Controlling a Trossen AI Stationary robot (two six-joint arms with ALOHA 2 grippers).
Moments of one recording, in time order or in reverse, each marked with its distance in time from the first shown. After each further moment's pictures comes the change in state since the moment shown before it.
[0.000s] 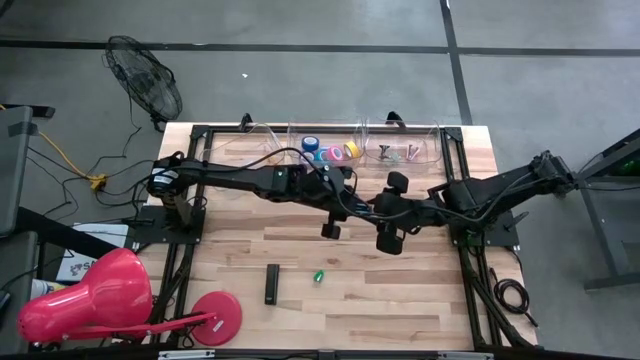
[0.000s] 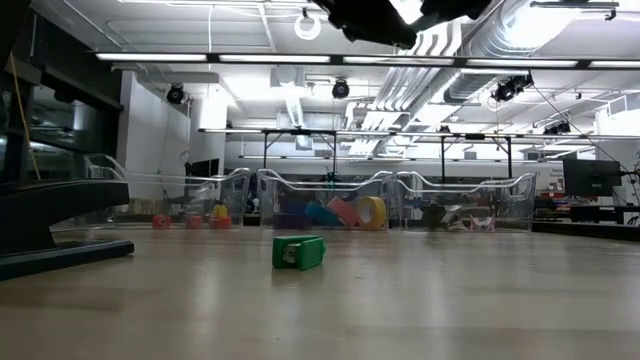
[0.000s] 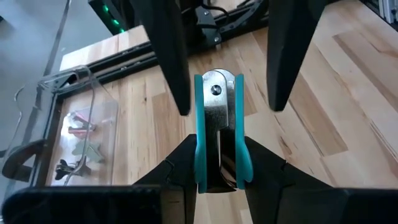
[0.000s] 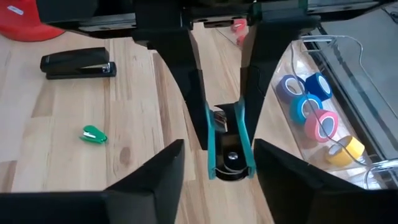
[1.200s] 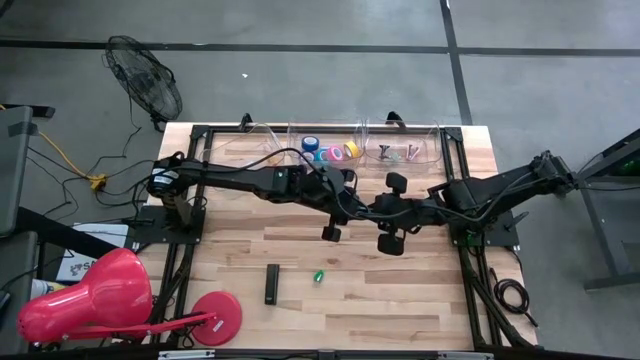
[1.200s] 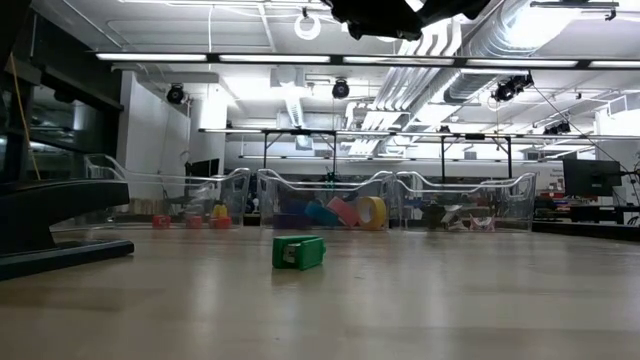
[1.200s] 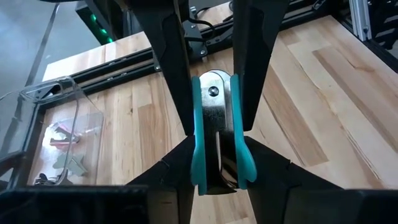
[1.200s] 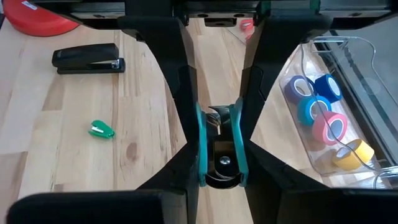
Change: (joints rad) left arm 0.000 0.001 0.000 0.033 0.054 -0.025; right arm 0.000 0.000 0.001 0.001 -0.042 -0.027
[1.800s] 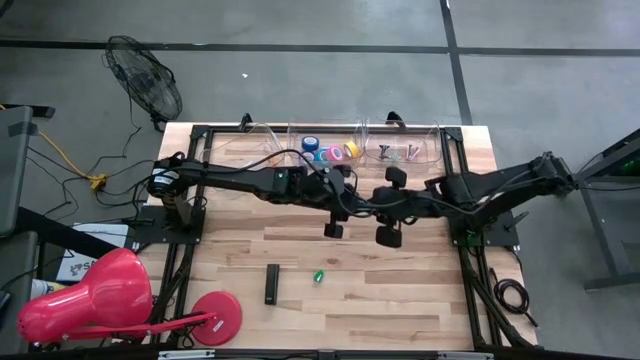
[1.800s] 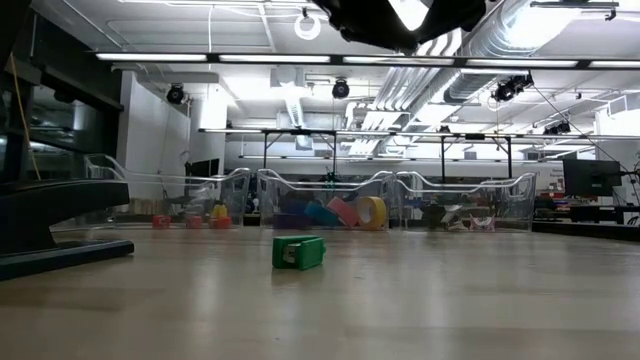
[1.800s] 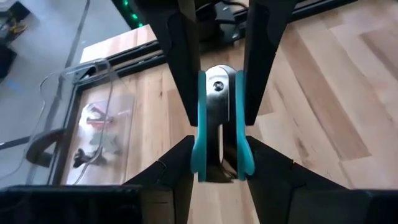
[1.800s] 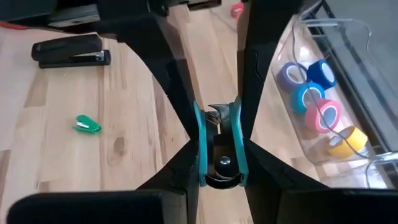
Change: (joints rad) left arm 0.000 0.001 0.000 -0.026 -0.154 0.007; right arm -0.066 0.000 0.001 -0.052 -0.055 0.004
